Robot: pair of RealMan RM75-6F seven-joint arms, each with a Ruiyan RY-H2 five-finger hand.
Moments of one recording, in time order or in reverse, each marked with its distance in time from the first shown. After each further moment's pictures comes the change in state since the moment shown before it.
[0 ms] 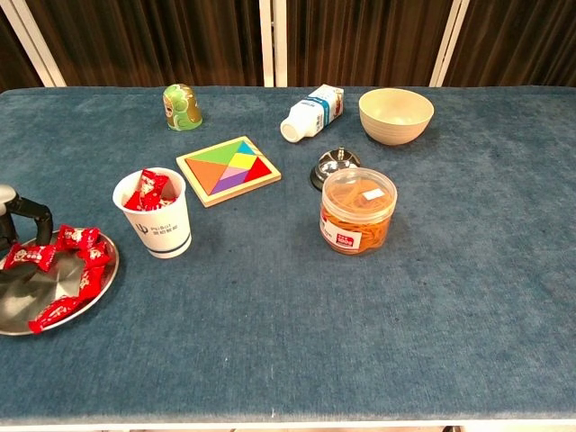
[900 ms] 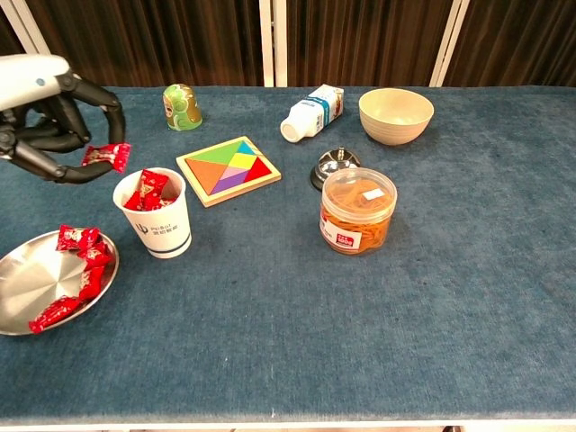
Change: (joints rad) left arm -0.137 0.121 -0.137 -0.315 0.062 -0.026 -0.065; right arm -0.008 -0.010 -0.001 0.036 0.013 0.005 0.039
